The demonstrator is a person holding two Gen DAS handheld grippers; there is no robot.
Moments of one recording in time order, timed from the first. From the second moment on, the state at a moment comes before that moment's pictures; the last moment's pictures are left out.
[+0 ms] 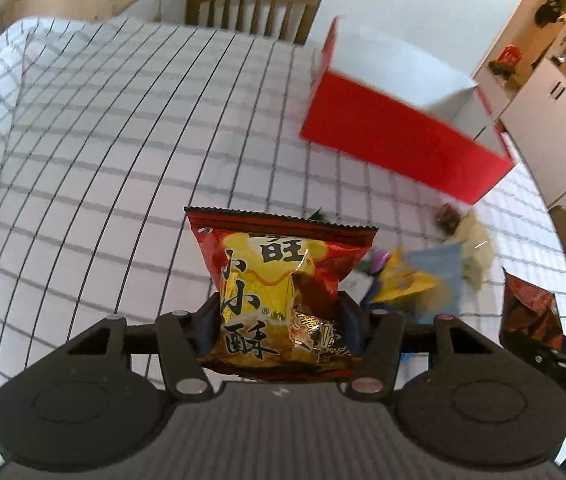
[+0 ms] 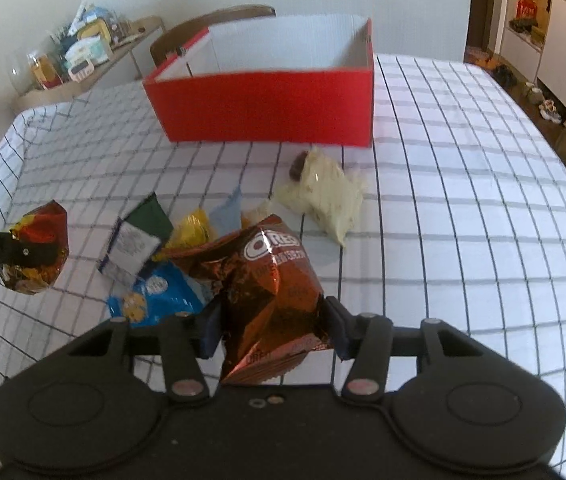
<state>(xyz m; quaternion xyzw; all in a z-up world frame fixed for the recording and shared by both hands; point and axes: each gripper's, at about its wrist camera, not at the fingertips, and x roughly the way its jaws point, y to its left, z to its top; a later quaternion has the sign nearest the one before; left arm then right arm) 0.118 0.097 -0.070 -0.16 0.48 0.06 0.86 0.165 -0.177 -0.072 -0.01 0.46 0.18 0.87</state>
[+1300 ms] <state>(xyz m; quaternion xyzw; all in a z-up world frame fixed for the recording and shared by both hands) 0.367 0.036 0.011 -0.02 0.46 0.05 0.89 0.375 -0.127 -0.008 -0.03 0.39 0.16 0.90</state>
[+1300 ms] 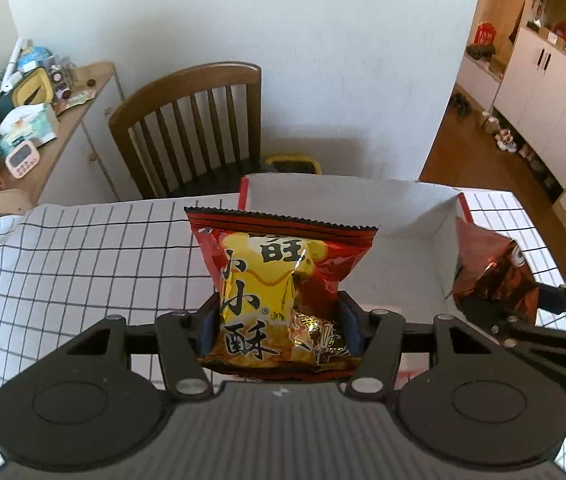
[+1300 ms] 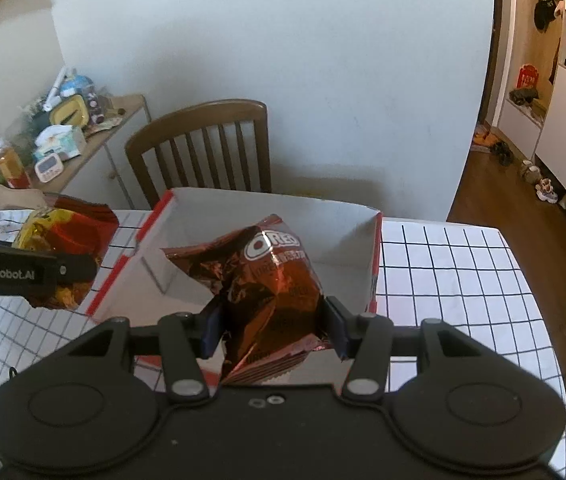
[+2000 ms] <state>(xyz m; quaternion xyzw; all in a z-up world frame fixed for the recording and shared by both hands) 0.427 0.008 -0.092 0.04 0.55 0.05 0.83 0.419 -0.105 -0.087 -0.10 0.48 0.17 0.86</state>
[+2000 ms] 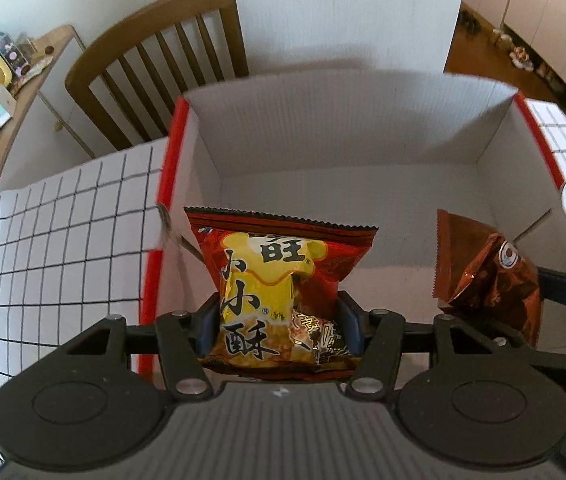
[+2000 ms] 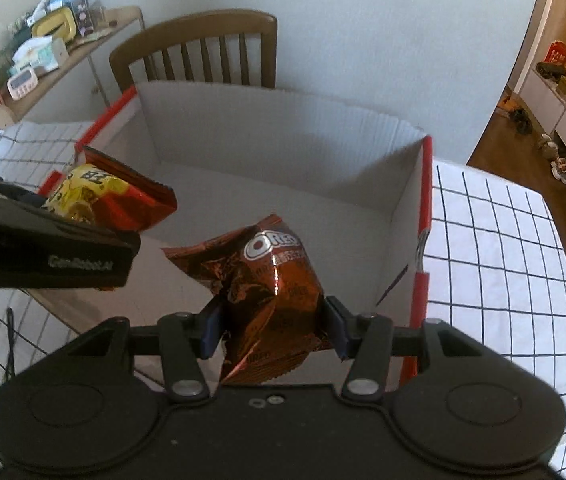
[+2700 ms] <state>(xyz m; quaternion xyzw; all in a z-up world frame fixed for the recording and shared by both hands) 0.412 0.004 -0.083 0.04 0.54 0.05 0.84 0.411 -0.103 -0.079 -0.11 0.46 0.17 0.87</state>
